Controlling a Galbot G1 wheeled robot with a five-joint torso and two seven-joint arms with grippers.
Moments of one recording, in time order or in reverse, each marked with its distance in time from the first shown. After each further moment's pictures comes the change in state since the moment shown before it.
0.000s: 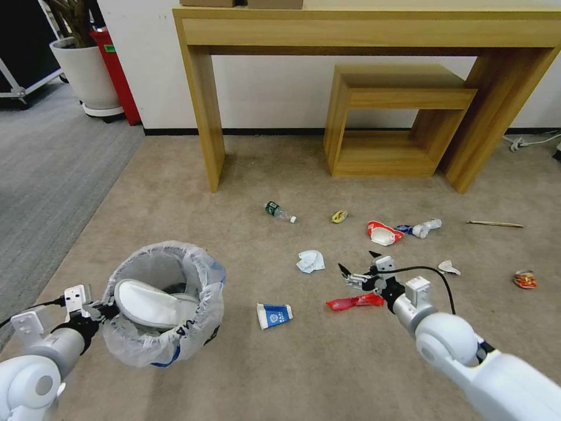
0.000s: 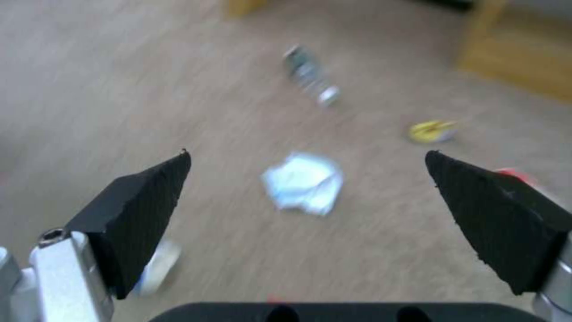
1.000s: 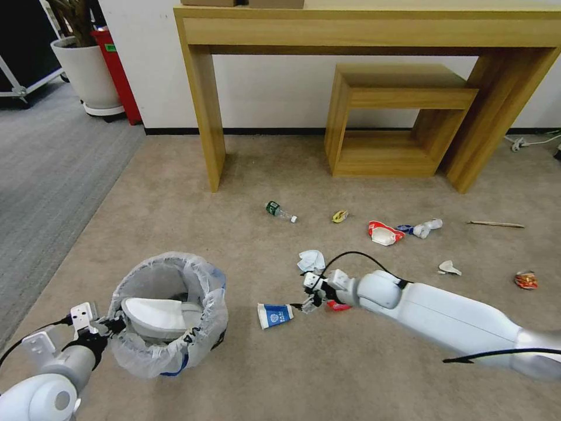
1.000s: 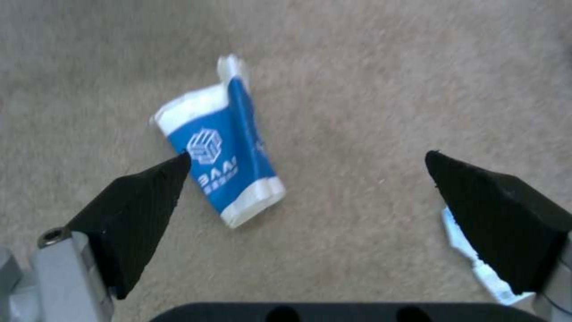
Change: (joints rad) left arm 0.020 -0.150 -0.012 0.008 0.094 -0.034 0.030; right arm 0.764 0.247 -0.879 -0.504 -0.172 0.014 -0.329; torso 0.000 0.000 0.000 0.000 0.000
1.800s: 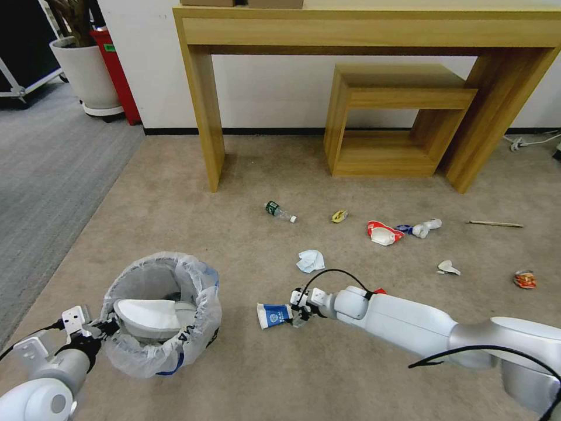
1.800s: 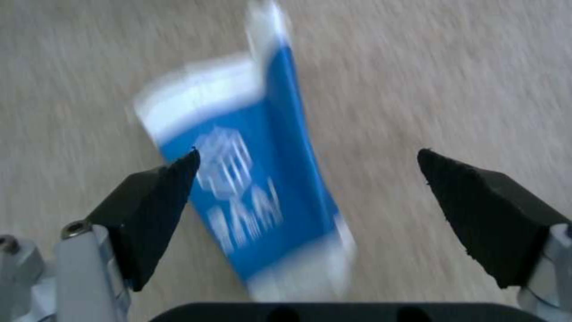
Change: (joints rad) left arm -0.006 -0.015 -0.019 0.035 0.002 -0.022 0.004; right arm -0.026 0.280 -0.116 -0.372 -0.019 0.119 0.052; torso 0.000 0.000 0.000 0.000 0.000
